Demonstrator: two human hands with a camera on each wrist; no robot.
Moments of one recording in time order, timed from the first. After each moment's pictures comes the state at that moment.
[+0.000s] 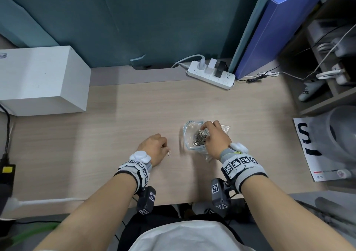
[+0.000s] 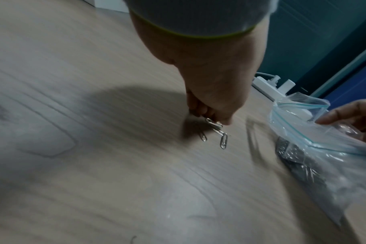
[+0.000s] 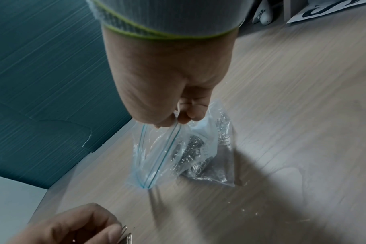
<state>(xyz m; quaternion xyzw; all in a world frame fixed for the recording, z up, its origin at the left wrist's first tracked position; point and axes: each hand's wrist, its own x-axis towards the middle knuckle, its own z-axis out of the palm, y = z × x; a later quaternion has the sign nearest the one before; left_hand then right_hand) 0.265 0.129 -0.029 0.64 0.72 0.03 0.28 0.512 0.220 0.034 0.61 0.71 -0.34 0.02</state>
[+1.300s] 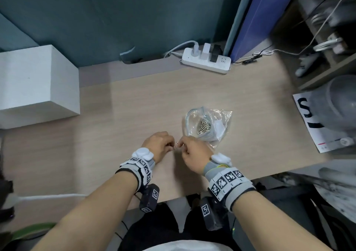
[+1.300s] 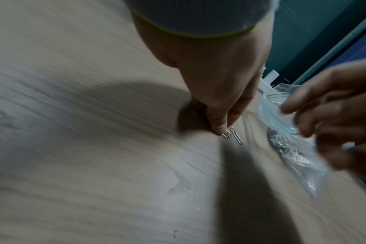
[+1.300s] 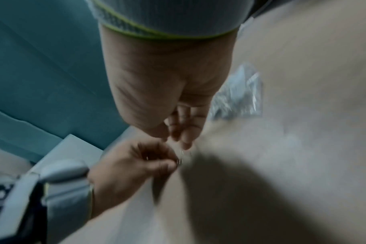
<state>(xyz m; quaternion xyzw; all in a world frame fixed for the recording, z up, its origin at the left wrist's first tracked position) 0.251 0.125 -0.028 0.73 0.60 0.05 0.32 0.449 0.130 0.027 0.52 0.76 -0.39 0.00</state>
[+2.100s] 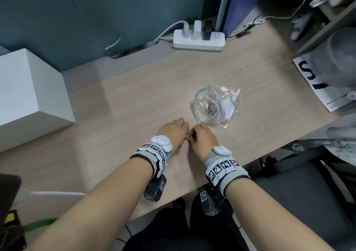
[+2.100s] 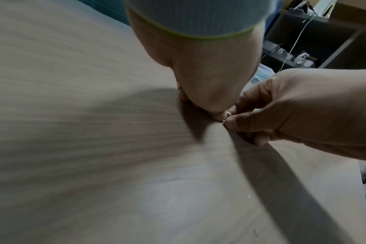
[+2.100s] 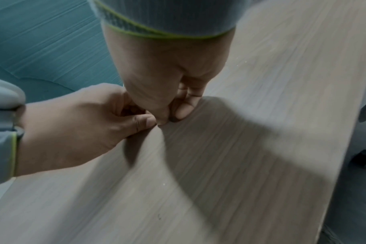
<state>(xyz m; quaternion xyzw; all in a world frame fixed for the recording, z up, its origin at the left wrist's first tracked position) 0.258 0.146 -0.044 0.86 0.47 -0.06 0.20 0.407 0.109 -0.030 0.69 0.63 -0.35 -0.06</state>
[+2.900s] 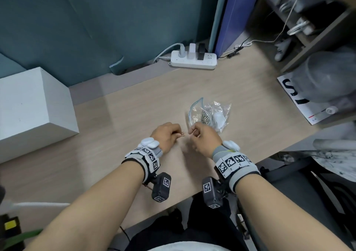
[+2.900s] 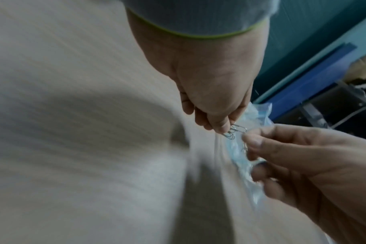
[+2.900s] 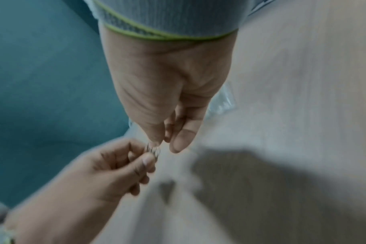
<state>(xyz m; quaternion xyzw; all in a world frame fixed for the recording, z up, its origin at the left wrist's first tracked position) 0.242 0.161 -0.016 0.75 0.55 0.12 0.35 0.433 0.136 0.024 0.67 0.58 -0.44 -0.13</state>
